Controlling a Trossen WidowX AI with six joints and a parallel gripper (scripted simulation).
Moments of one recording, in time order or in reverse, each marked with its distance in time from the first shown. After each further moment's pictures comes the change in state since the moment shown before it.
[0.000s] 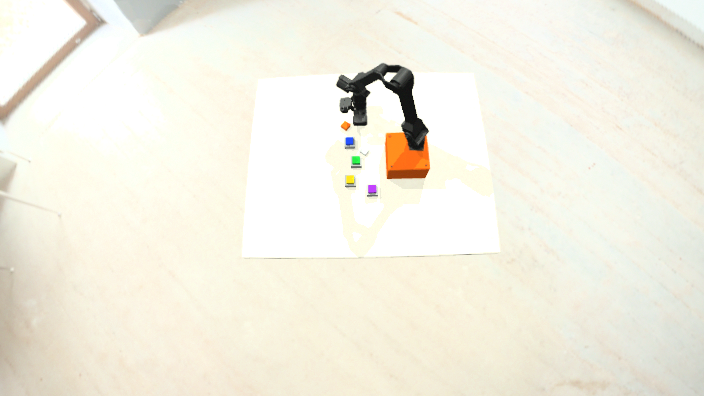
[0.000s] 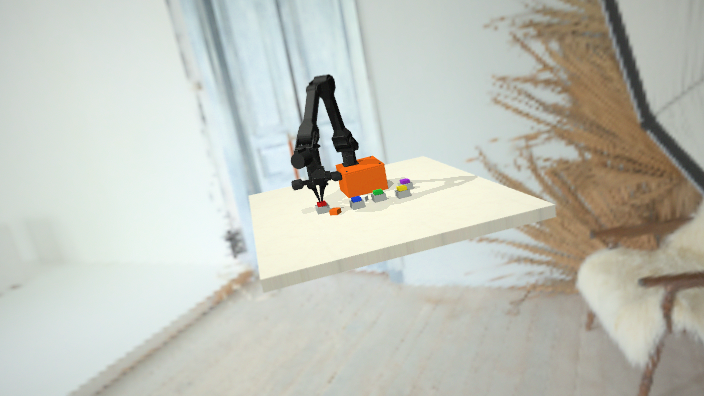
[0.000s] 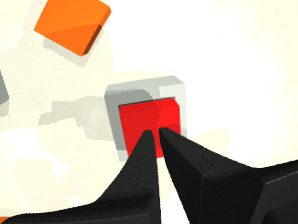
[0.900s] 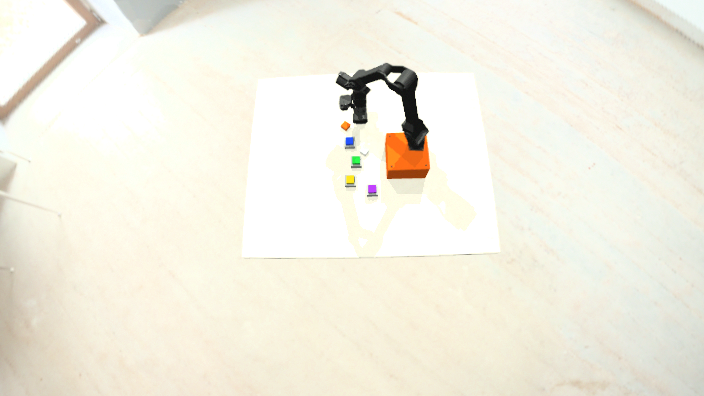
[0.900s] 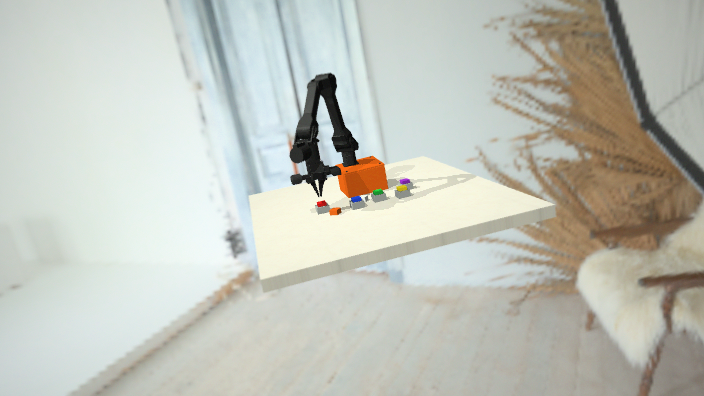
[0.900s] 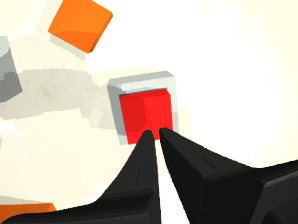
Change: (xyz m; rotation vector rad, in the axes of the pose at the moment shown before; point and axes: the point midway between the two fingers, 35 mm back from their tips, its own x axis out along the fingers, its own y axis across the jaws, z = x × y) arm -0.020 0.000 0.000 0.001 -0.001 -0.001
